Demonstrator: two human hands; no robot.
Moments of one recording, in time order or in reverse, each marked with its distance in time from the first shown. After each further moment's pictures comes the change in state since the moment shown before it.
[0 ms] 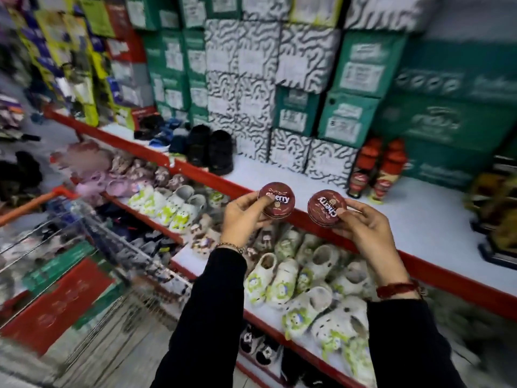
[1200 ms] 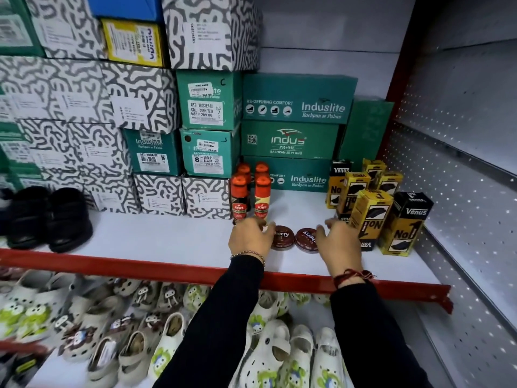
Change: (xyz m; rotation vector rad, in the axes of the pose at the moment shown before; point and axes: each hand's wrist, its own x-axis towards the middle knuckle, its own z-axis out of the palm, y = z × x) left_hand 0.041 -0.071 0.236 1.090 -0.168 0.363; right_hand 0.036 -0.024 -0.148 -1.005 0.685 0.040
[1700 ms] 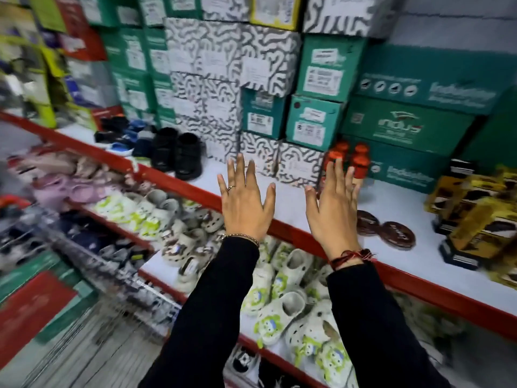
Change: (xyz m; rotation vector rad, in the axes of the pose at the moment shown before) left_hand -0.052 -0.097 -0.126 0.333 0.446 0.025; right_hand -0.081 -0.113 0.054 0.036 -0.103 -0.649
